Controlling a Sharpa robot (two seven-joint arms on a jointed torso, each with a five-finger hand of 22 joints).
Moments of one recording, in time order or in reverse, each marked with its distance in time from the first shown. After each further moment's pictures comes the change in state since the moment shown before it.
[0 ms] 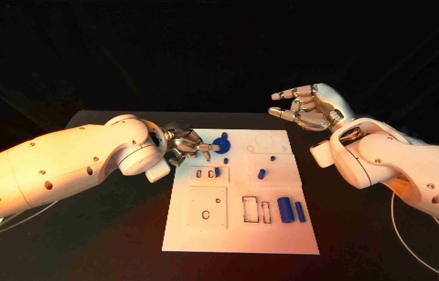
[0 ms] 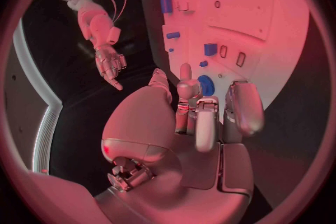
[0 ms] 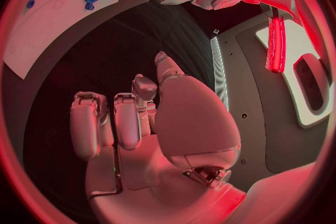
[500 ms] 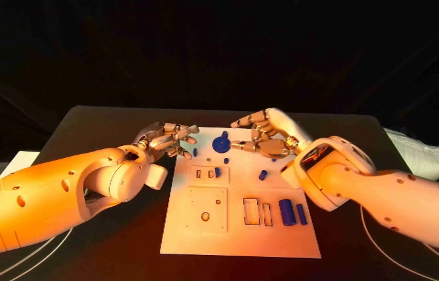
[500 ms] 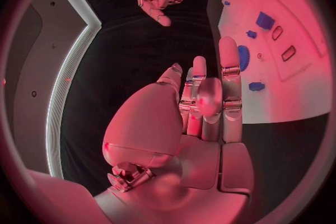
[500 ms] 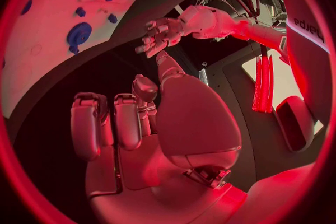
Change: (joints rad) left arm -0.130 -0.090 0.000 0.024 0.560 -0.299 0.614; left_hand 0.176 -0.053 0.187 -0.095 0.148 0.040 0.057 -0.327 -0.248 0.066 0.049 -0.818 -0.765 0.002 0.045 -0.463 -0.222 0.093 -0.057 0.029 -0.778 -0.891; right arm -0.067 0.106 -0.005 0.067 -0.375 0.042 -0.111; right_hand -0.003 -0.004 0.007 -0.007 -0.008 0.000 0.000 0.000 0.000 0.005 -0.005 0.011 0.009 0.000 0.000 0.012 0.000 0.000 0.007 0.000 0.004 0.000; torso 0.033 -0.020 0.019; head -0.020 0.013
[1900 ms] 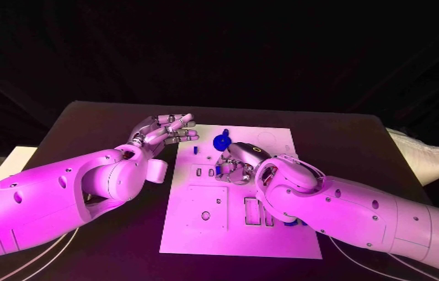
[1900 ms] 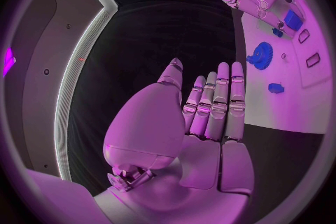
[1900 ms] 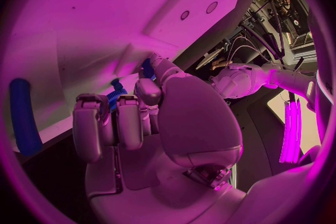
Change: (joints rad) left arm -0.003 0.008 0.000 0.002 0.183 0.003 0.211; left_hand 0.044 0.014 -0.090 -0.041 -0.042 -0.187 0.110 -0.060 -0.025 -0.328 0.145 -0.173 -0.129 -0.381 0.159 -0.966 -0.845 0.000 -0.402 0.164 -0.351 -0.218; right arm -0.032 0.256 -0.099 -0.210 -0.336 0.215 -0.353; right_hand -0.030 -0.004 0.194 -0.109 -0.070 0.122 -0.026 0.006 0.021 0.031 -0.024 0.018 0.021 0.000 -0.022 0.019 0.000 0.000 0.012 -0.020 0.018 0.000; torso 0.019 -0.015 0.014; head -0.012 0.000
